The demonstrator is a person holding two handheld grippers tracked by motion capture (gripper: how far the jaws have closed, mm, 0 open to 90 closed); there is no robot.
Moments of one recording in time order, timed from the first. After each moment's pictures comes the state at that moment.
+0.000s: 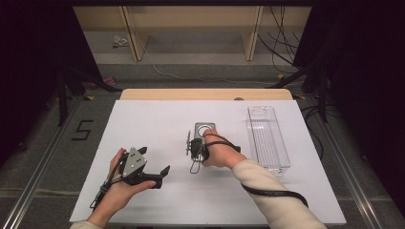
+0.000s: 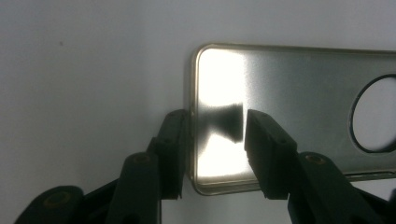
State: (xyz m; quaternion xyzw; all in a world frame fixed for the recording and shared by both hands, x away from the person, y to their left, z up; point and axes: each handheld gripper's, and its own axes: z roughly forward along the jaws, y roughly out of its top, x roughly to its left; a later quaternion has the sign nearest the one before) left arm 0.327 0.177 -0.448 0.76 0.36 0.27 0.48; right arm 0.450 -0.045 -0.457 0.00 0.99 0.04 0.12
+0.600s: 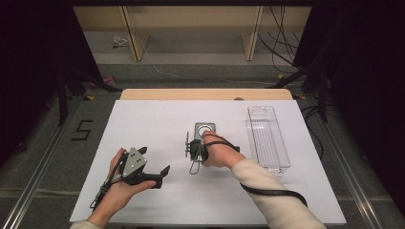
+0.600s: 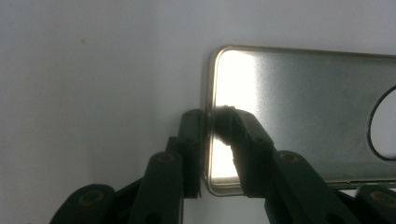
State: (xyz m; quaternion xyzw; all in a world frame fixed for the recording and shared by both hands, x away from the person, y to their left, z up) left arm 0.327 0.177 -0.448 0.75 0.36 0.27 0.48; right arm 0.447 -0.042 -0.457 -0.01 1.00 0.03 0.09
